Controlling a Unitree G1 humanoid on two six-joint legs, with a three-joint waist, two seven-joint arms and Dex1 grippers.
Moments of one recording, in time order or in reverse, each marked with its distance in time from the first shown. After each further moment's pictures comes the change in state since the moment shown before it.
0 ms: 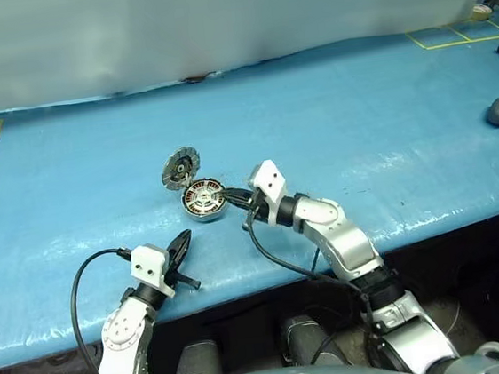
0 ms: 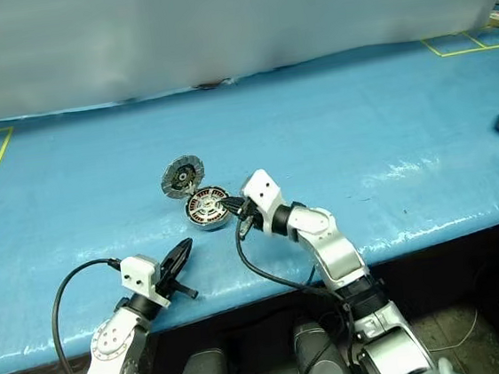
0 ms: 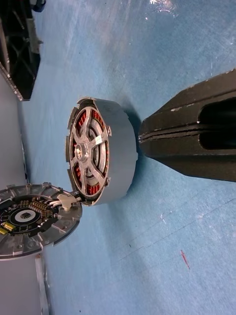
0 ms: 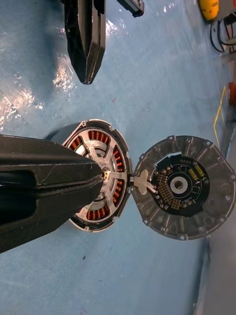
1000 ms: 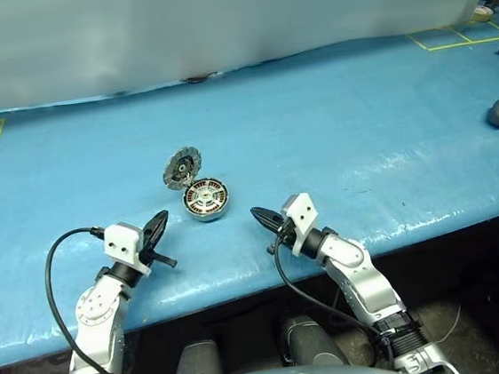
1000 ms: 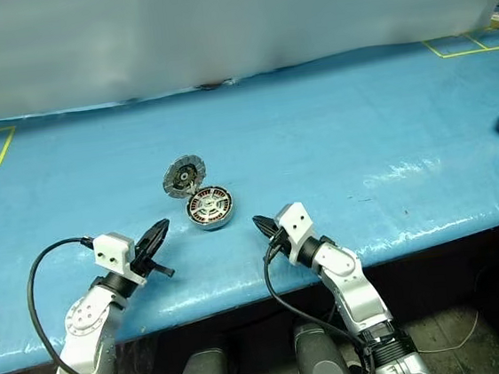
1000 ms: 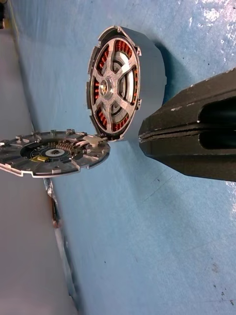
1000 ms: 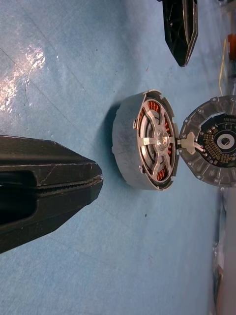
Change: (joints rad) left arm -0.156 0.107 0.117 0.096 -0.084 0.058 -0.073; right arm 0.240 -0.029 -0.041 0.007 -0.007 -0.230 -0.090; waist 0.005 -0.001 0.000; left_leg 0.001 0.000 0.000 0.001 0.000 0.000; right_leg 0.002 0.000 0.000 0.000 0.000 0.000
